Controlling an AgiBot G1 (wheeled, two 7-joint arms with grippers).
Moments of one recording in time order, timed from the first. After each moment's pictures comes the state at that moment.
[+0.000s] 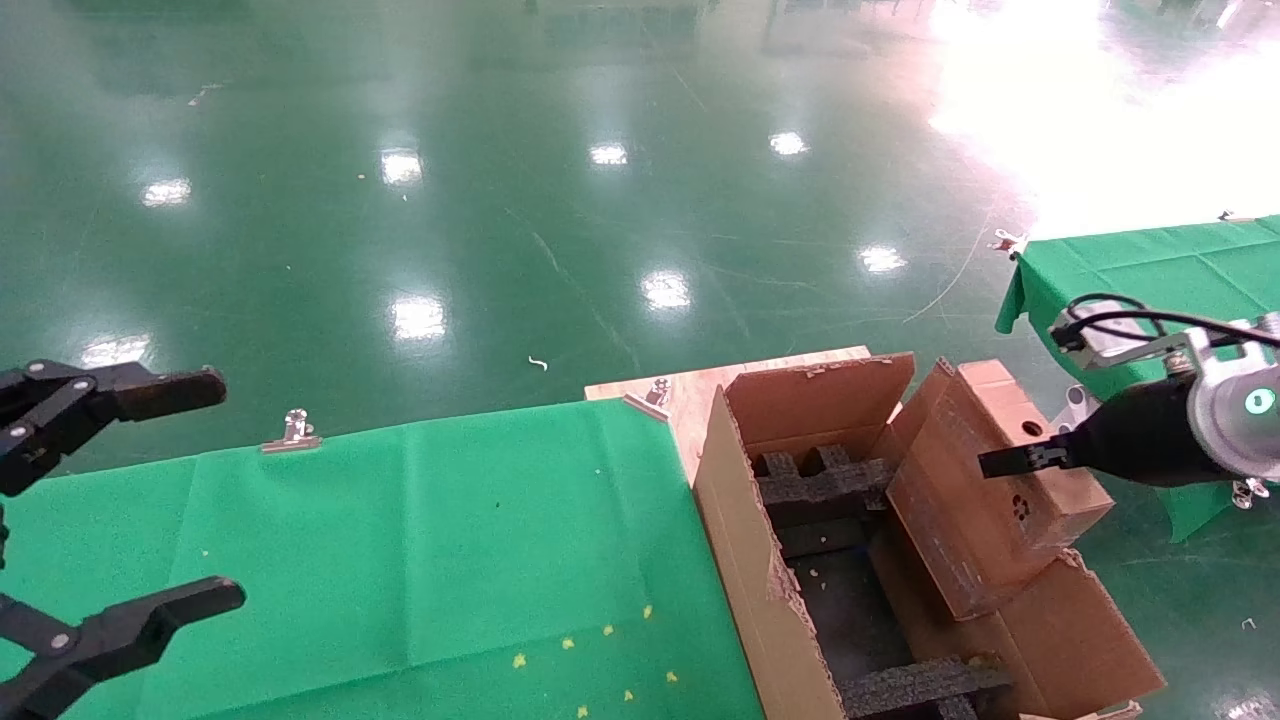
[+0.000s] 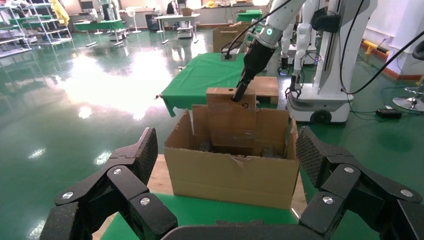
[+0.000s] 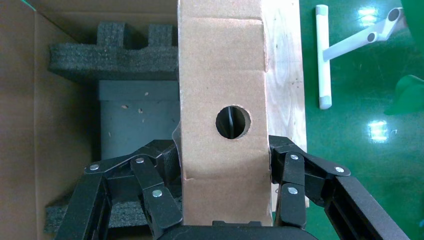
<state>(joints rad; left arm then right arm) -1.08 0.58 0.36 -1.24 0.66 1.45 -0.14 2.24 -0.33 -1.99 1.34 -1.69 -0.95 1.75</state>
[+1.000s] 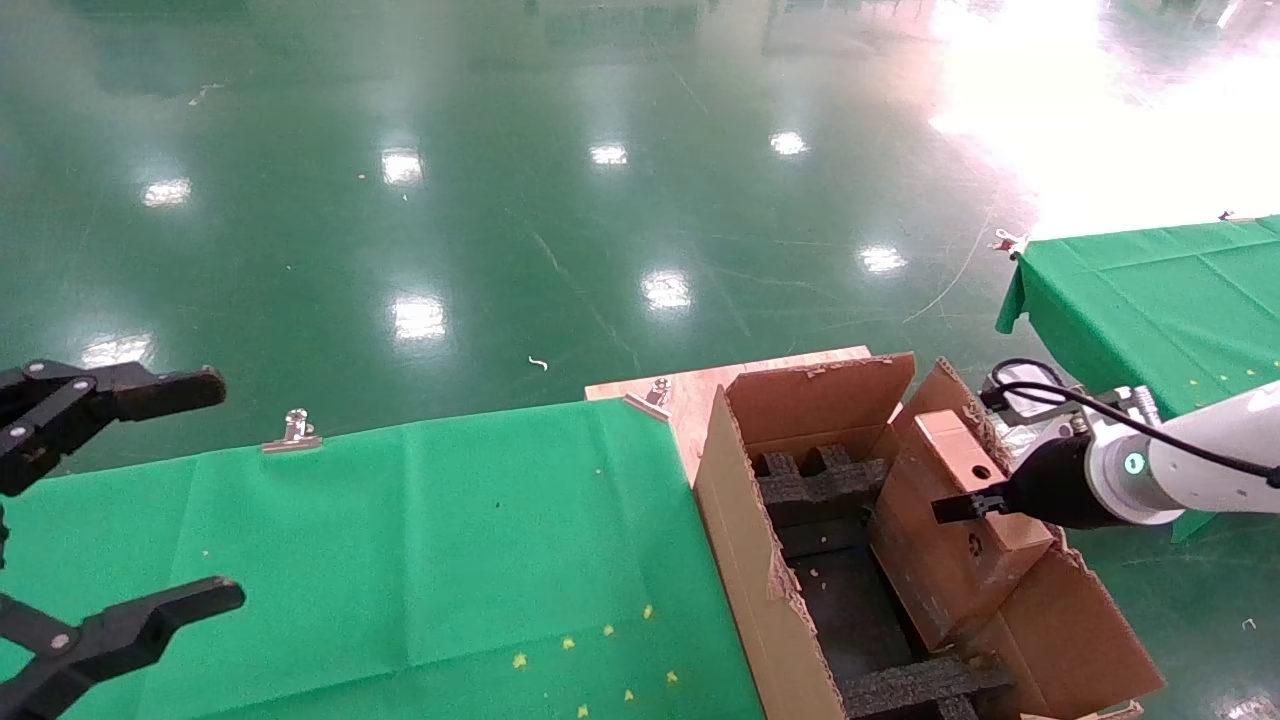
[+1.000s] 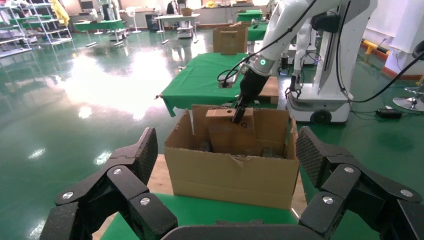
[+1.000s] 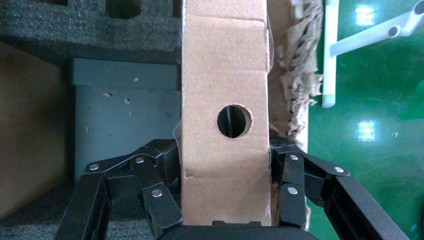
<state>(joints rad) -1.08 0.58 0.36 -1.24 0.66 1.45 -0.14 2.00 -0.45 -2.06 1.23 -1.70 -0.72 1.78</state>
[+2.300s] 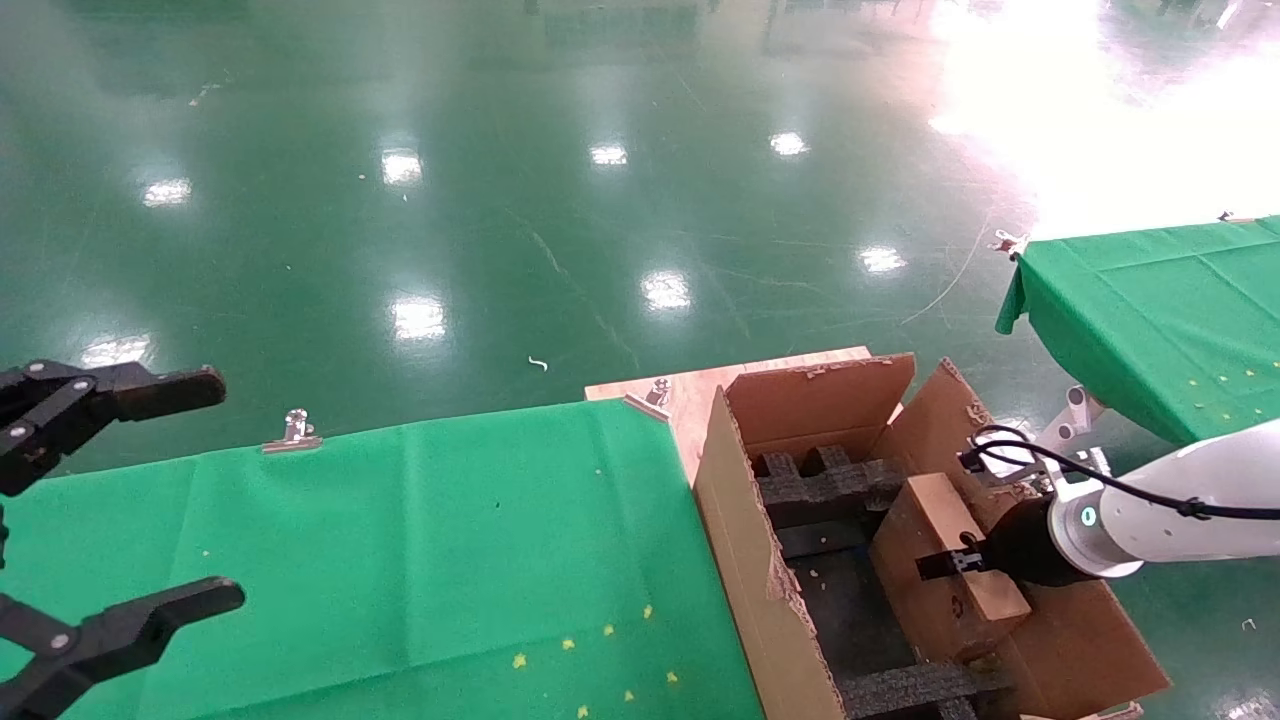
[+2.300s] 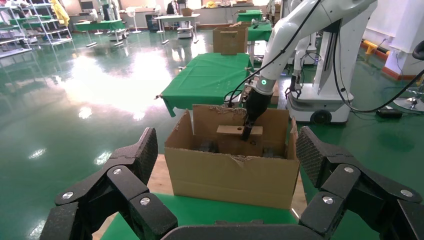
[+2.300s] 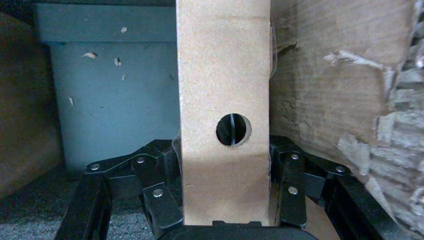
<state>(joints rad) -1.08 0.58 0.36 -1.24 0.66 1.45 -0.14 1.79 -0.56 -2.06 1.01 -1.49 -0.65 1.68</state>
